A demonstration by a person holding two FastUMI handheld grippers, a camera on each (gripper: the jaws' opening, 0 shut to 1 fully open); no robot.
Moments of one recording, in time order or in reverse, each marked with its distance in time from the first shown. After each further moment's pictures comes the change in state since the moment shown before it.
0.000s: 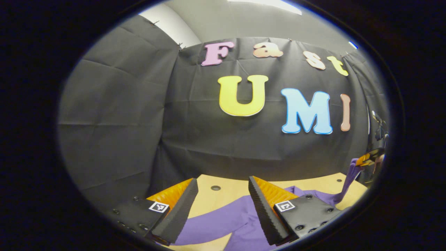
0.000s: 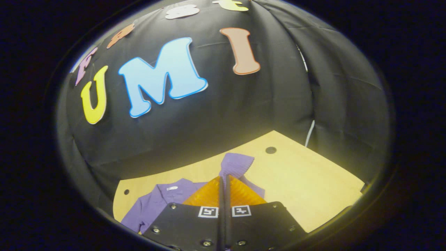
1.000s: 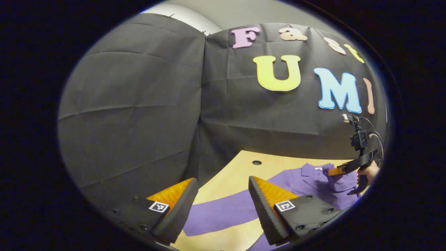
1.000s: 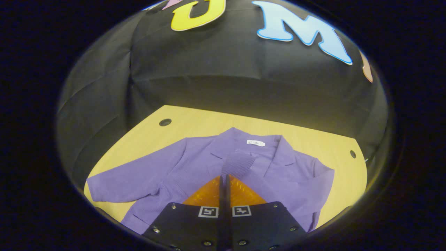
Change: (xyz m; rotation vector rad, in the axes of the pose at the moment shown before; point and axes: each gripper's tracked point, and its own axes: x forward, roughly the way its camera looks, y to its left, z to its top) left arm -0.053 0.110 -0.090 -0.006 0.152 0.257; right arm 0.052 0.224 -0.221 -0.562 0.317 0.350
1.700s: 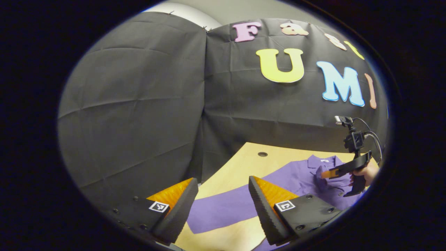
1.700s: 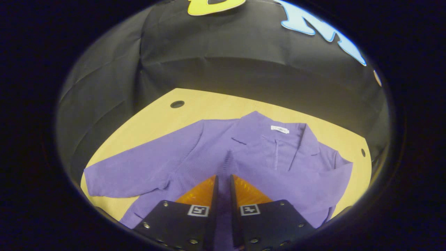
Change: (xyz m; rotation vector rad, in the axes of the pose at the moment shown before) left arm 0.009 0.011 -0.025 0.010 0.043 0.003; right arm 0.019 0.042 -0.026 -0.023 0.080 0.069
